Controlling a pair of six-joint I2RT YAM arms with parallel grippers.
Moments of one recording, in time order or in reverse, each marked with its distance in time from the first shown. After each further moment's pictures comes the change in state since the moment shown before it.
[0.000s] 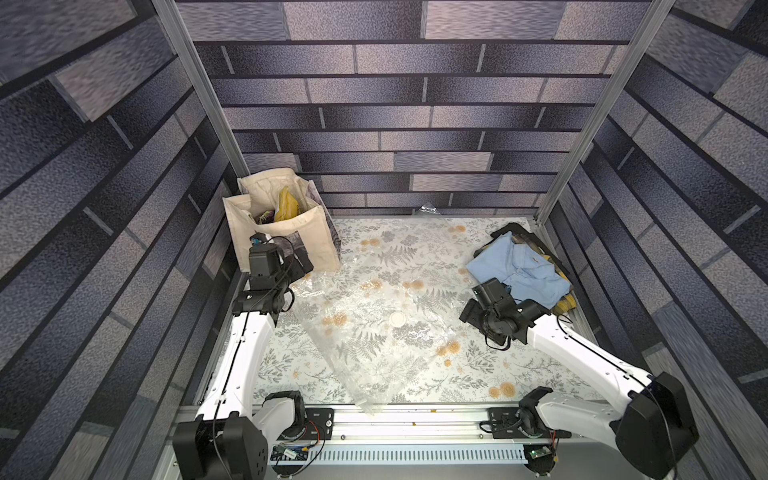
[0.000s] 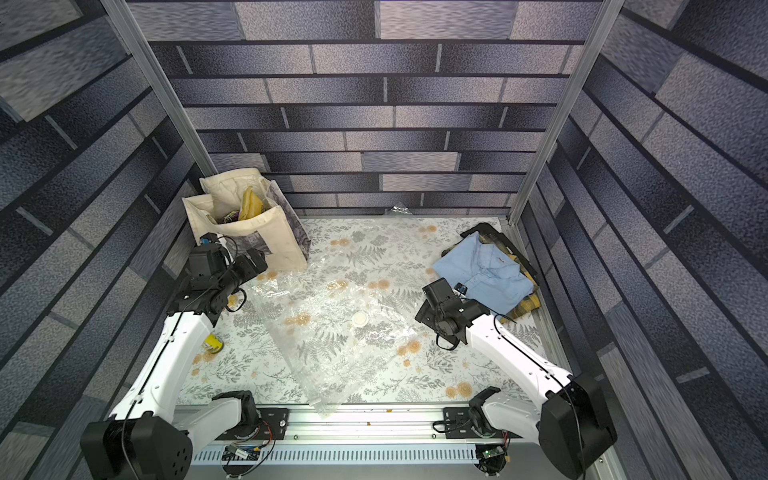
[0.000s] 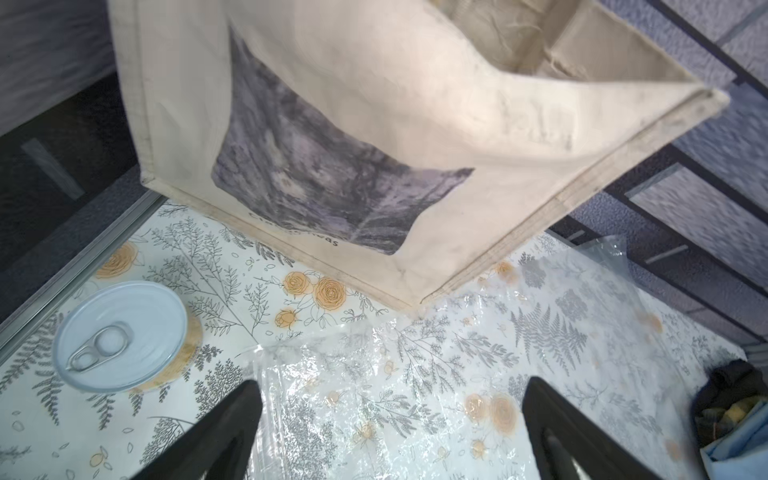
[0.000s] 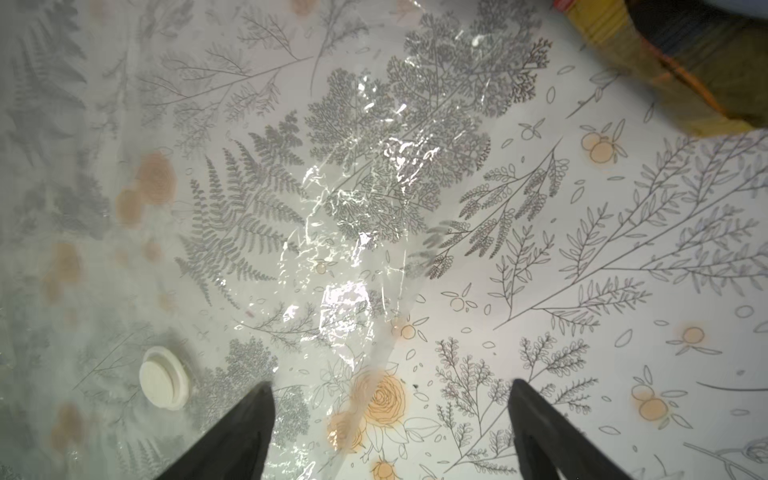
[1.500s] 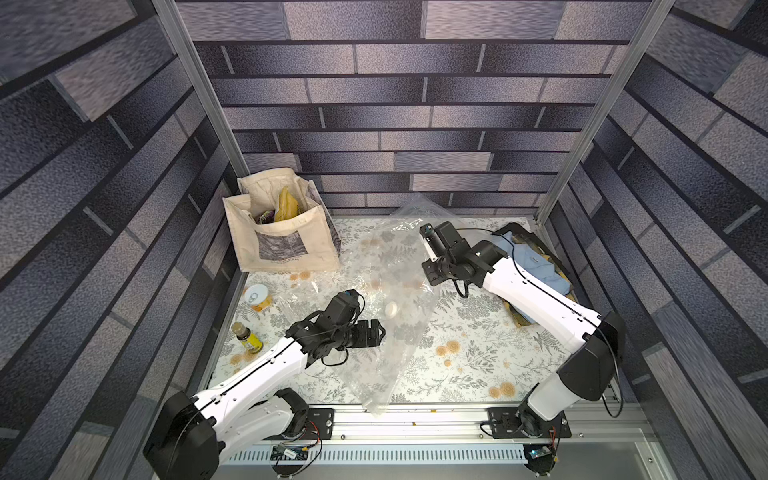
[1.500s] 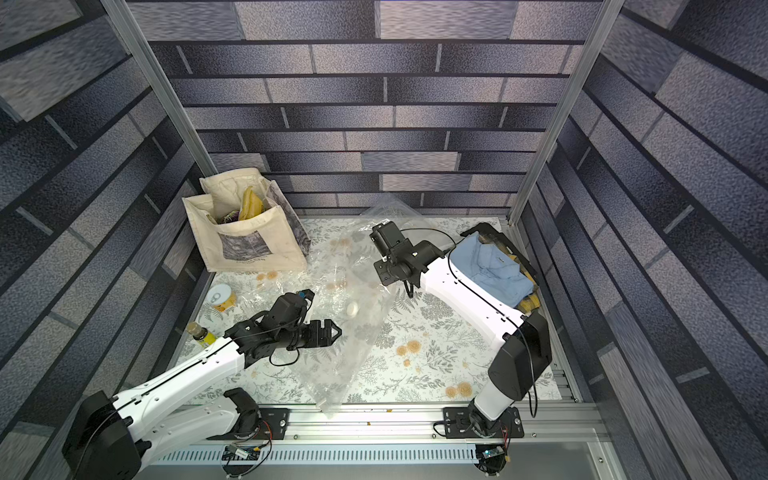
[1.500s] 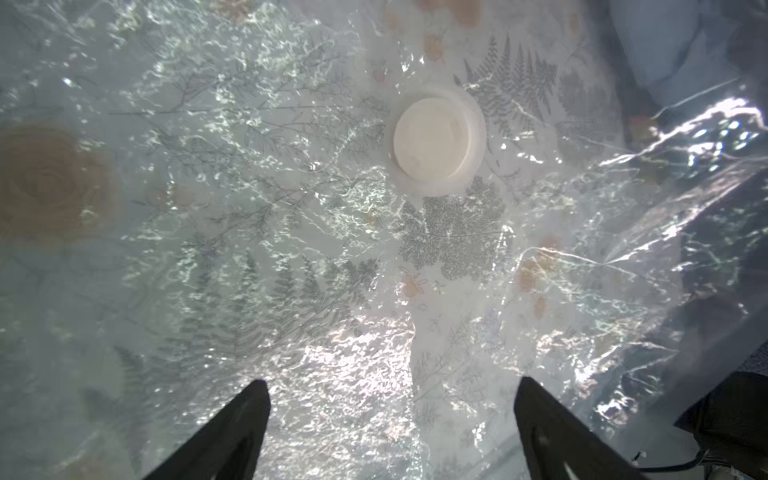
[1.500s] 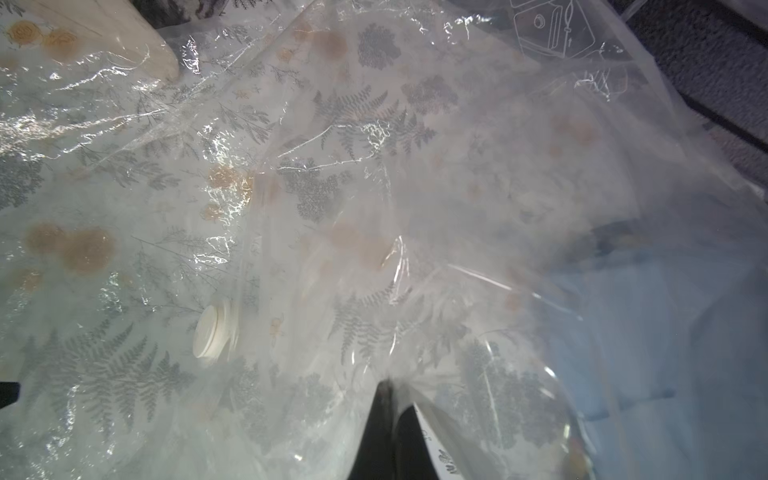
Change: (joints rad) left arm -0.770 -0.044 -0.299 -0.112 0.199 -0.195; right arm 0.203 0.401 0.794 -0.148 0.145 -0.995
